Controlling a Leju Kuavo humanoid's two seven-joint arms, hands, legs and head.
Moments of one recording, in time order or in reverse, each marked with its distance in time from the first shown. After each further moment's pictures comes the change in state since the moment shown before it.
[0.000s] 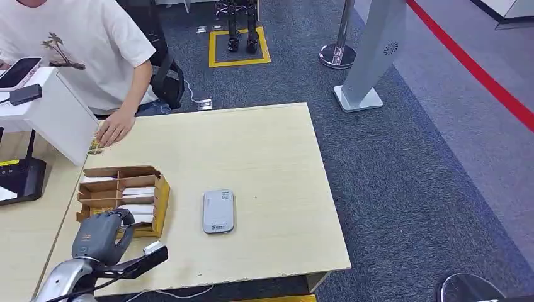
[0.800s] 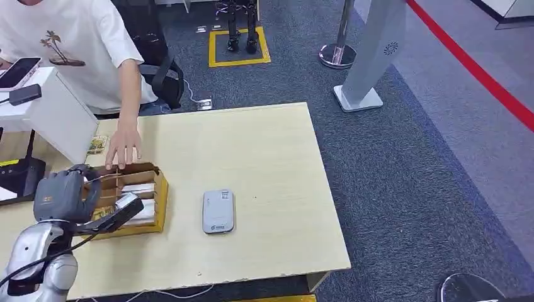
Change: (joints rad) left arm -0.193 -0.035 0.144 0.018 -0.071 0.067 0.003; right arm -0.003 0.004 0.000 0.000 0.055 0.019 -0.008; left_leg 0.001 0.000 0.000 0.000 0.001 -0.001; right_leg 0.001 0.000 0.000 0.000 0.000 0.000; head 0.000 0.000
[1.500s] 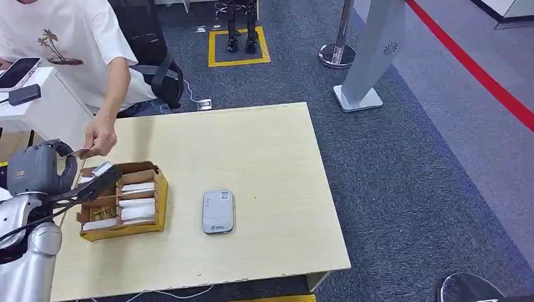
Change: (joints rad) left arm -0.196 -0.008 0.102 0.164 -0.015 -0.018 -0.015; right arm -0.004 0.000 0.000 0.000 0.035 0.016 0.006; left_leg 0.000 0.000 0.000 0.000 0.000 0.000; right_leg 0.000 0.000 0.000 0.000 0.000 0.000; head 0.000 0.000
